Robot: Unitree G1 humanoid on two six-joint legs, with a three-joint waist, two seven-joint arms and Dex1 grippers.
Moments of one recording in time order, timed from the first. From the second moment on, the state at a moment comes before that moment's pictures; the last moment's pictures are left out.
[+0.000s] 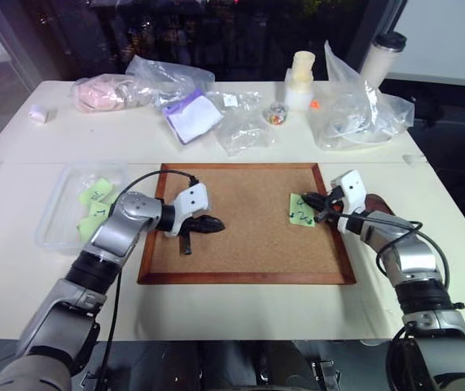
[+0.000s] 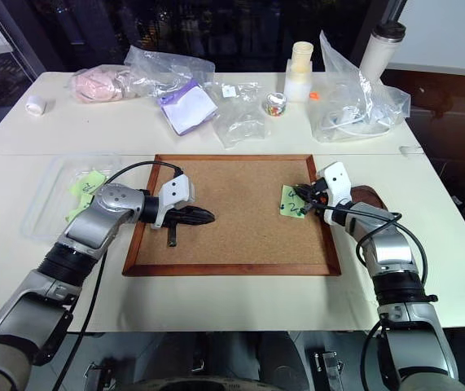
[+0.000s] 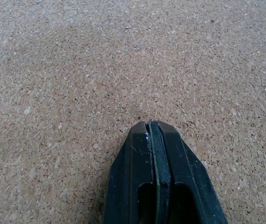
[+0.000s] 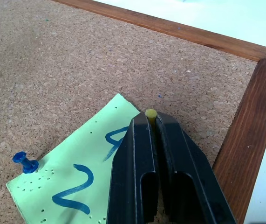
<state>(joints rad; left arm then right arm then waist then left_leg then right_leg) -0.60 0.54 -0.34 0.20 -0.12 0.31 -1.15 -0.43 -0.53 -0.02 0.30 0.30 0.29 0.68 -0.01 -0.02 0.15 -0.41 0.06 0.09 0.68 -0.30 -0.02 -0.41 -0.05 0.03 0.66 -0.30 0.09</state>
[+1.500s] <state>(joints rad) -0.56 0.53 -0.33 0.17 -0.07 0.28 -1.13 -0.10 -0.55 -0.36 0.08 0.31 0.33 0.40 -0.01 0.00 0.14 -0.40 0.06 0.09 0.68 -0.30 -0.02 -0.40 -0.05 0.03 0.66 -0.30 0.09</state>
